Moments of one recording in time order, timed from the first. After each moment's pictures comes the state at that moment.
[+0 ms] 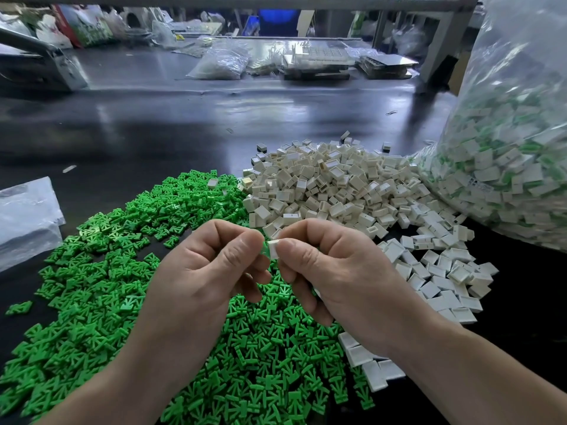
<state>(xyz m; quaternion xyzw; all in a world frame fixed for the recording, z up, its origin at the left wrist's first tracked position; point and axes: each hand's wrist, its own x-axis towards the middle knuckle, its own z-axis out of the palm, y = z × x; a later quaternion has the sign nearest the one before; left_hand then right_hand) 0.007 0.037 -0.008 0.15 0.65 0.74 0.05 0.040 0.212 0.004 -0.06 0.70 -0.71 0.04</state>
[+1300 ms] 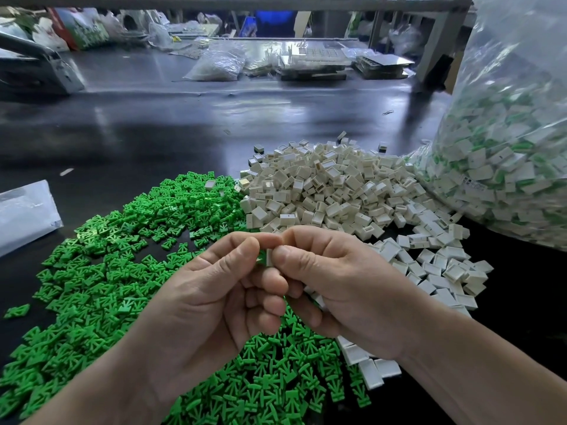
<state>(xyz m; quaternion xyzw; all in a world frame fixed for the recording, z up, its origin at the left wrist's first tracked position) 0.009 0.038 -0.001 0.12 0.39 0.85 0.34 0.045 0.213 0.016 -0.06 0.66 -0.73 0.15</state>
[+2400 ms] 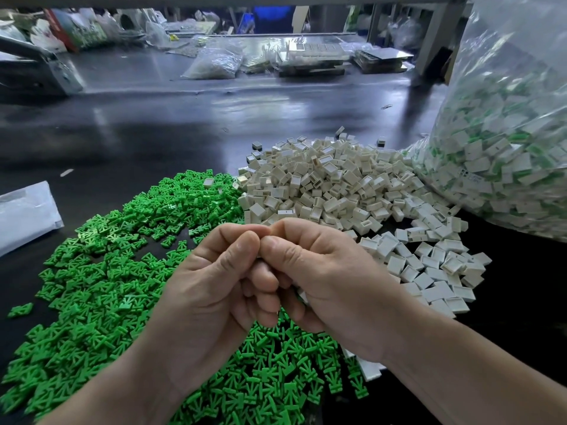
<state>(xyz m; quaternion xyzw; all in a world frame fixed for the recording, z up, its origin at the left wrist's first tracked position) 0.017 0.047 -0.002 0.14 0.42 0.86 0.24 0.045 0.201 0.013 -0.07 0.66 -0.74 0.10</state>
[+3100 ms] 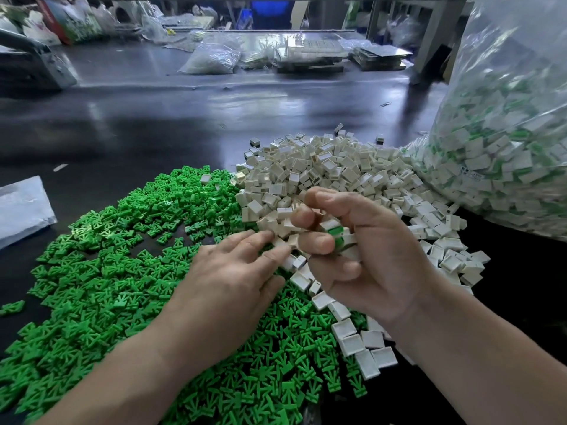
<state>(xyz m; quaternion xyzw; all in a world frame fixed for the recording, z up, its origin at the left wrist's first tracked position) -0.004 0.046 -0.026 0.33 0.94 0.11 -0.04 0.025 0.228 0.016 0.00 0.35 -0.93 0.14</state>
